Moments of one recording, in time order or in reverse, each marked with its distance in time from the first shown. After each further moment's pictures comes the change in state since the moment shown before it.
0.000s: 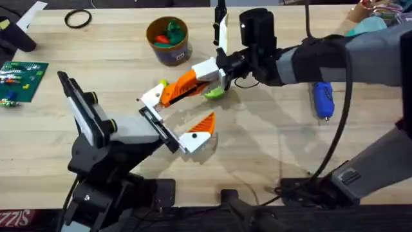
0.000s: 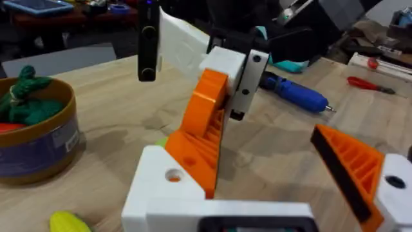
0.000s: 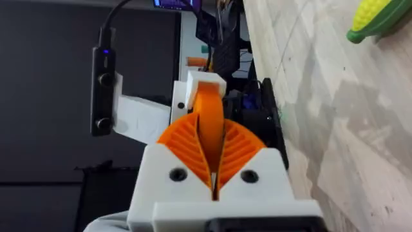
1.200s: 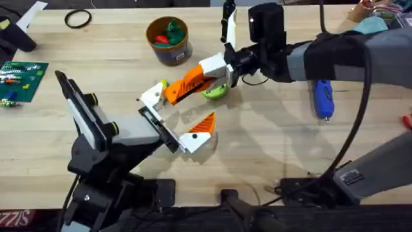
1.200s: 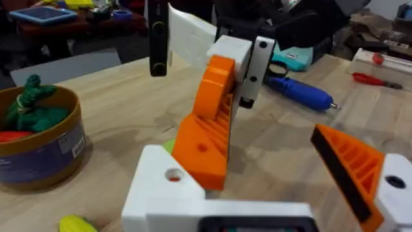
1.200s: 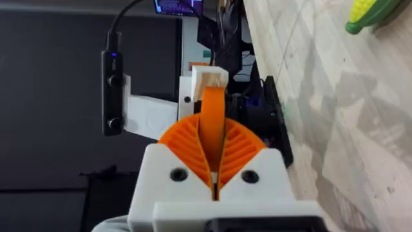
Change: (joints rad) left arm -0.004 -0.002 0.000 0.003 -0.009 0.038; right arm -0.044 -0.056 -0.004 -0.090 -0.023 -0.032
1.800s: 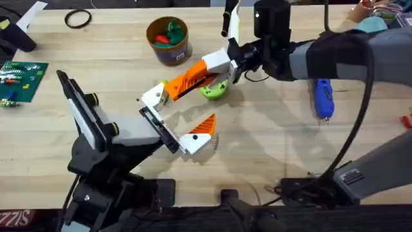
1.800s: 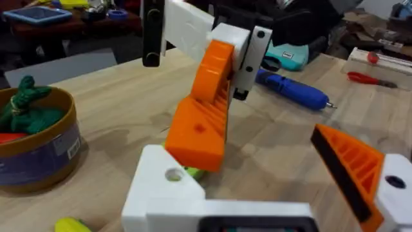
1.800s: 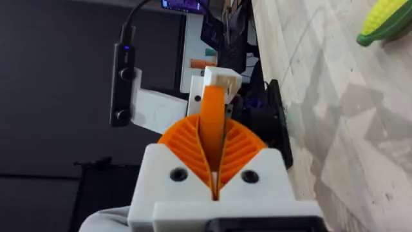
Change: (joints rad) left arm -0.002 0.000 0.000 0.000 0.012 0.000; right arm -0.022 0.000 0.000 0.087 -0.041 0.033
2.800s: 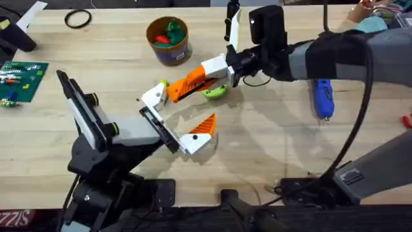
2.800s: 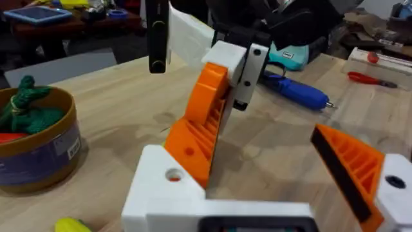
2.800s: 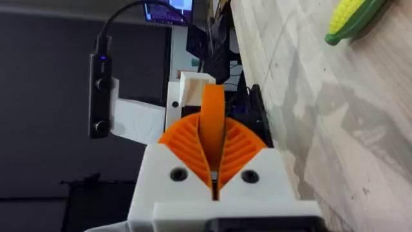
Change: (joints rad) left arm 0.000 0.000 0.000 0.000 0.000 0.000; right arm 0.006 0.001 0.000 -0.173 0.077 -0.158
